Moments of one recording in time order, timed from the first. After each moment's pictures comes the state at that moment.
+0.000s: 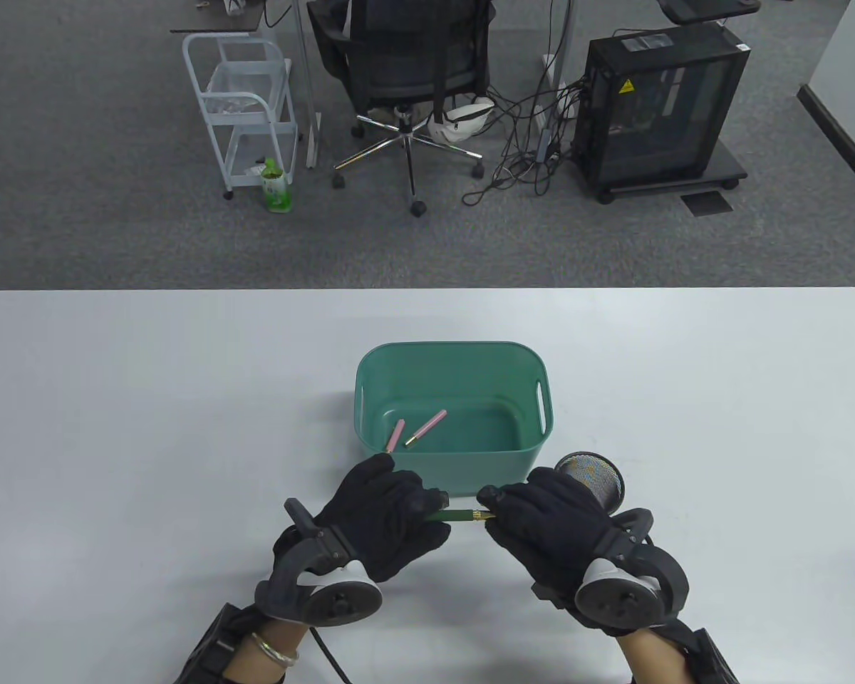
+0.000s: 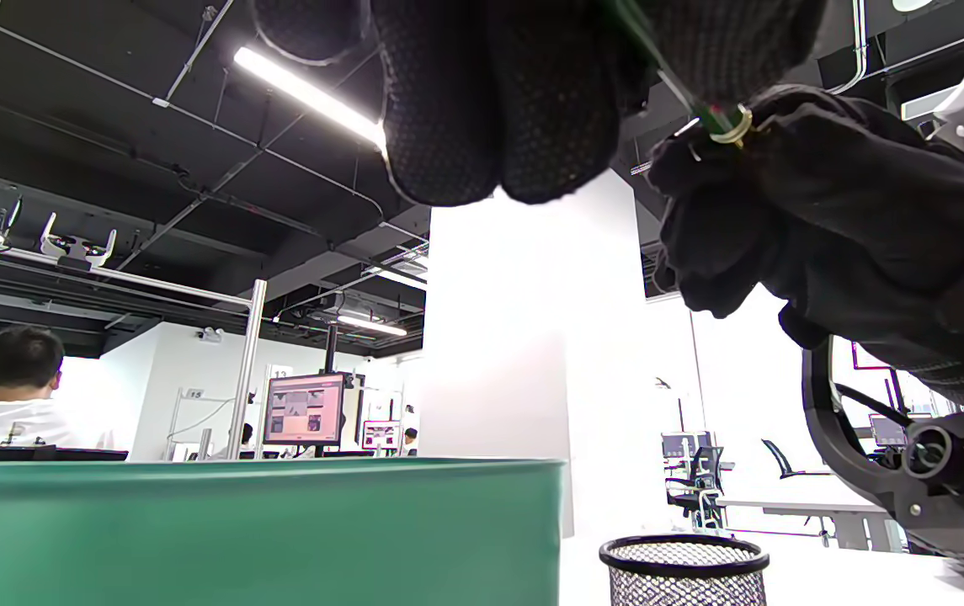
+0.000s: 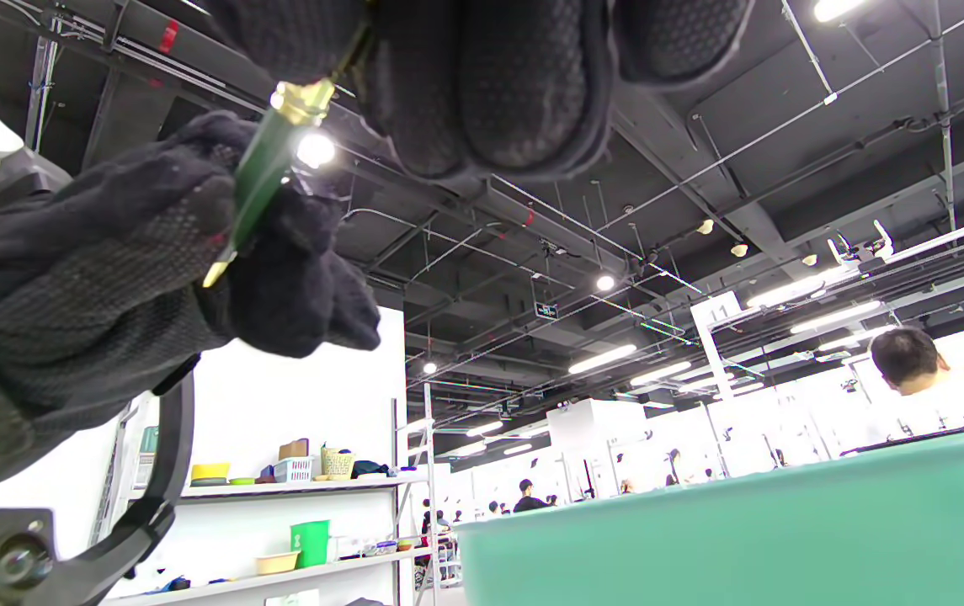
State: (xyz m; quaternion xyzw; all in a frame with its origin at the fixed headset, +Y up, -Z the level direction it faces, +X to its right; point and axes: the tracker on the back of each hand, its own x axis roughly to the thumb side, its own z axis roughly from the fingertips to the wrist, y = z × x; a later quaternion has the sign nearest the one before) left_hand -0.120 -0.621 -0.235 0.25 -0.42 0.11 0.87; right_hand 0.135 -0.631 -0.233 0.33 -0.32 0.85 0.25
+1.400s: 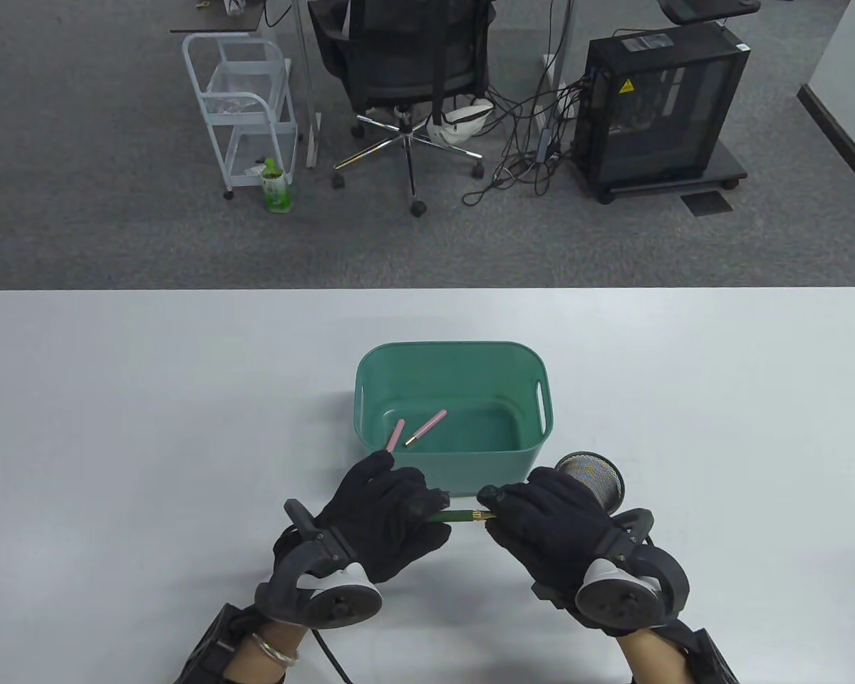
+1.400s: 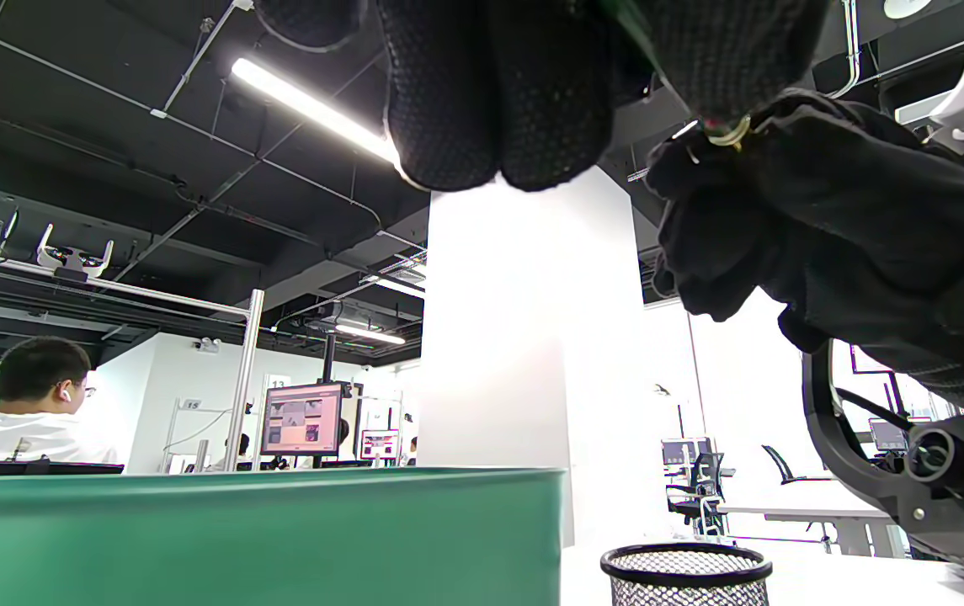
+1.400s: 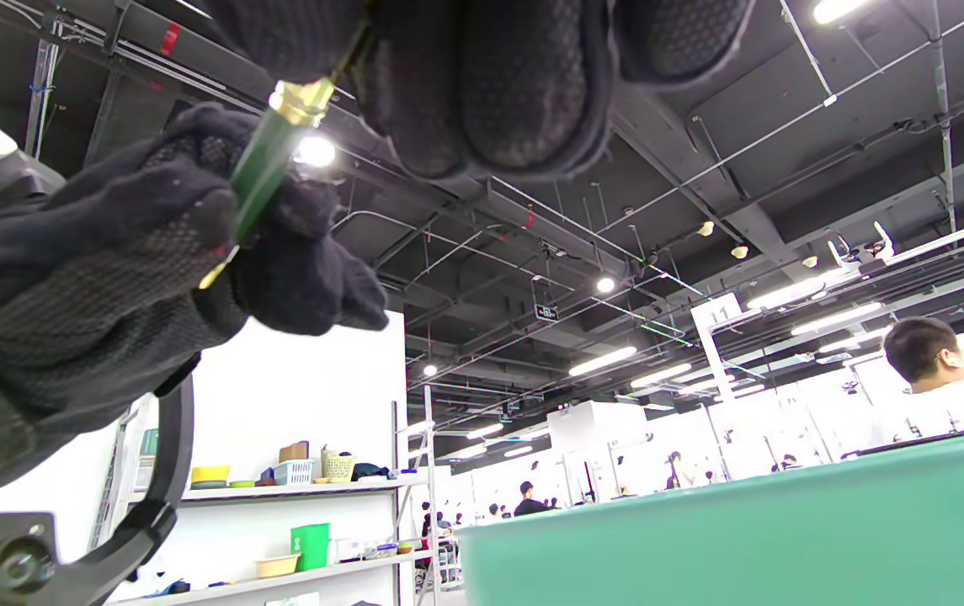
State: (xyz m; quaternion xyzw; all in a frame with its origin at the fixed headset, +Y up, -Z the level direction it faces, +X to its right) left_hand -0.121 -0.621 -0.234 0.26 -0.42 0.11 0.86; right_hand 0.136 -0.631 -0.233 0.33 -0.32 0.85 0.25
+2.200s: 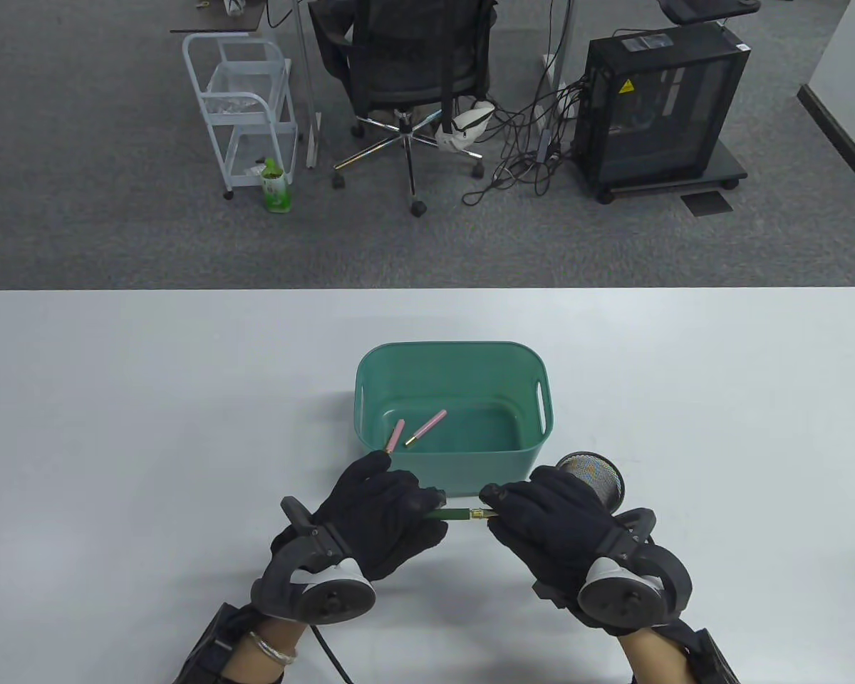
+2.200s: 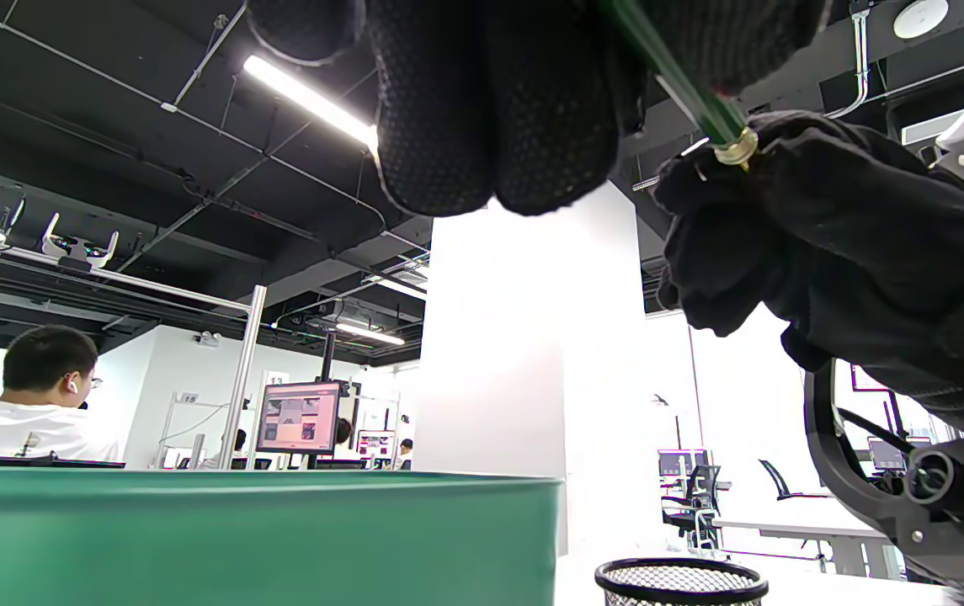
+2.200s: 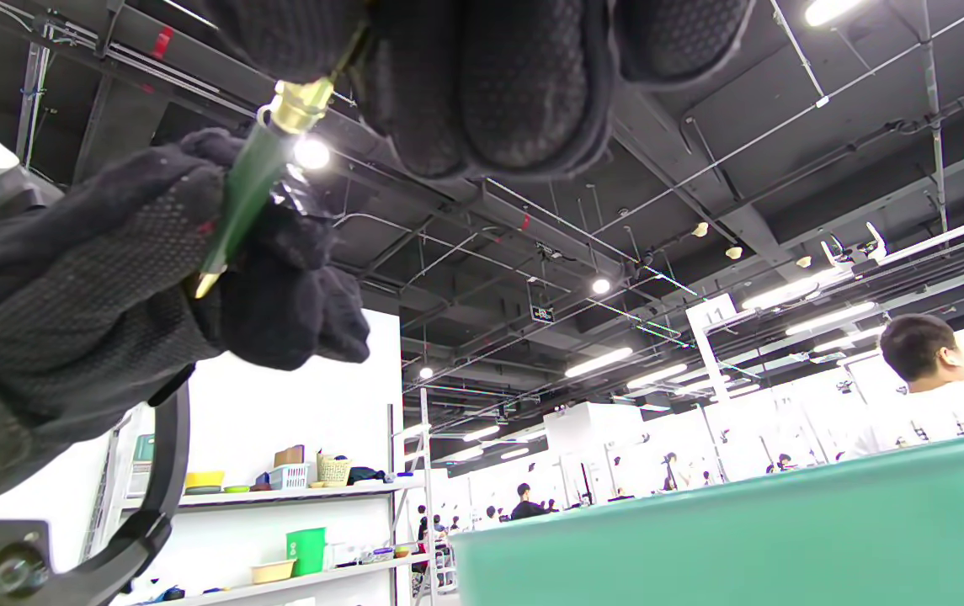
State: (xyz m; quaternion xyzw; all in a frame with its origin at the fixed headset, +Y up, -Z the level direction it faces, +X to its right) left_hand -0.125 -0.620 -0.237 0.26 -0.42 0.13 0.86; right_hand 0.138 -0.630 -0.233 0.33 -0.32 0.85 0.26
